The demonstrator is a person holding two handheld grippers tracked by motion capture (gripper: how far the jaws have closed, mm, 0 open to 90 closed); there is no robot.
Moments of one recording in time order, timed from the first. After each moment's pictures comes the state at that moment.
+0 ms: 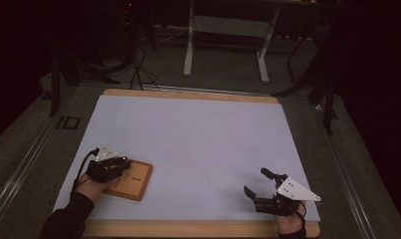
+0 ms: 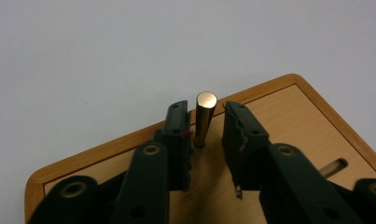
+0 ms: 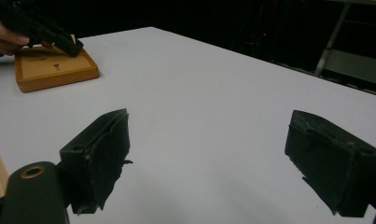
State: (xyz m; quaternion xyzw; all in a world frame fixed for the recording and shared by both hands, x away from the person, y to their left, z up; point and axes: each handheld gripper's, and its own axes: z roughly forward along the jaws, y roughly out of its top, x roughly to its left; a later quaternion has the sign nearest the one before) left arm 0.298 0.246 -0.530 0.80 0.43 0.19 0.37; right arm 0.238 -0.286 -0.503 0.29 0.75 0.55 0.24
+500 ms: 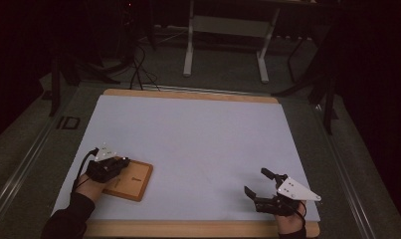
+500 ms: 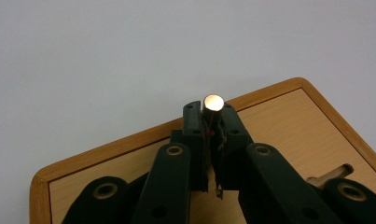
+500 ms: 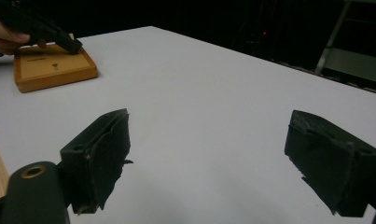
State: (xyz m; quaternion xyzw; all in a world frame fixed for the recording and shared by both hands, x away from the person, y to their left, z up) left arm 0.296 0.247 -0.529 0.80 0.43 0.20 0.38; right arm 0.239 -0.286 -0.503 0.29 0.75 0.55 0.24
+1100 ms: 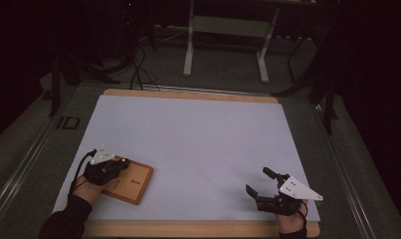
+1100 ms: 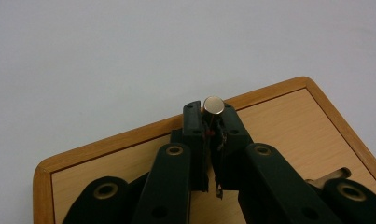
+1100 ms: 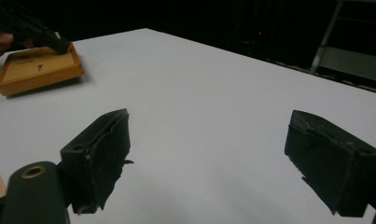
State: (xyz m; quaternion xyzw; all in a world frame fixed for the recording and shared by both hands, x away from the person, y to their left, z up) left arm 0.286 0.249 -0.519 0.80 0.41 0.19 0.40; right arm 0.240 -0.290 -0.503 0.30 0.74 0.55 0.24
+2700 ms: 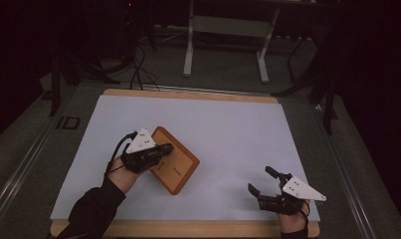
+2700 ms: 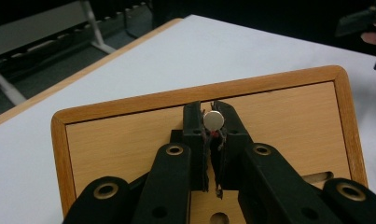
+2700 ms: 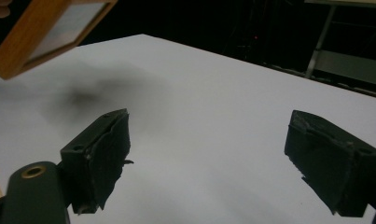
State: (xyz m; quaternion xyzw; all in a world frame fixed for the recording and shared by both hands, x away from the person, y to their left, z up) left arm 0.293 0.130 -0.428 0.81 0.27 0.19 0.48; right arm 0.240 -0.295 -0.500 0.30 0.73 0.56 0.25
